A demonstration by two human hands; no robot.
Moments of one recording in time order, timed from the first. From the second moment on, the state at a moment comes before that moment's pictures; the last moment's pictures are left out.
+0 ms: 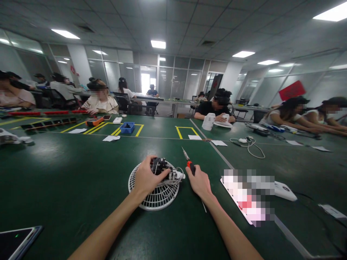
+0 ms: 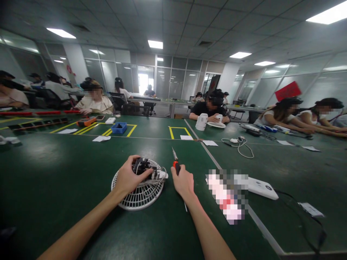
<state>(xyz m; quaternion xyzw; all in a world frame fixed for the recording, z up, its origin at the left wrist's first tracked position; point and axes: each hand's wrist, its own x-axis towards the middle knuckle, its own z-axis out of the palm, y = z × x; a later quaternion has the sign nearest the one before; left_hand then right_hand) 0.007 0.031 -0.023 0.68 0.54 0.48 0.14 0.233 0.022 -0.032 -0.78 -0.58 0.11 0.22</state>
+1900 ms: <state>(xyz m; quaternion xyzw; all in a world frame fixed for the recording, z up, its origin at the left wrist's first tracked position) 0.006 0.030 -0.022 0.68 0.53 0.48 0.14 0.245 0.030 -0.036 -0.77 -0.62 -0.05 0.13</state>
